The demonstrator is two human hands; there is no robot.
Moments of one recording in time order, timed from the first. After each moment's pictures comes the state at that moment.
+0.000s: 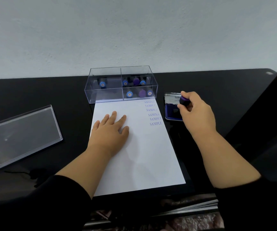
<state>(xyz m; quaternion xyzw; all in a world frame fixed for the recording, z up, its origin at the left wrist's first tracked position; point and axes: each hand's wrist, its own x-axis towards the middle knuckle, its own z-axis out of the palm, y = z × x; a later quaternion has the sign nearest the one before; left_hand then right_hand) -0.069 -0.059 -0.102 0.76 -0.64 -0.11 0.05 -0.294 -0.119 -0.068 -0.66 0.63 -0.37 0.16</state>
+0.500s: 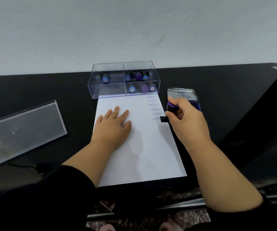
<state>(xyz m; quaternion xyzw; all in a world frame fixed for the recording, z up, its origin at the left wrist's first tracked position) -0.070 -0.059 -0.100 0.76 -0.64 -0.11 0.06 -0.272 -0.075 -0.070 -0.69 0.57 -0.38 0.22</state>
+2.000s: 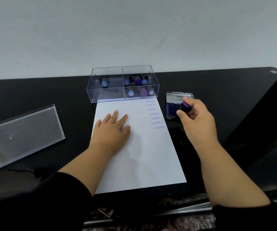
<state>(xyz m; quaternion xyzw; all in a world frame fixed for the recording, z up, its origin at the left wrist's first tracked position) -0.070 -0.058 -0.100 0.76 -0.64 -0.11 0.06 -0.291 -0.095 -0.082 -0.59 0.57 -0.49 0.29</state>
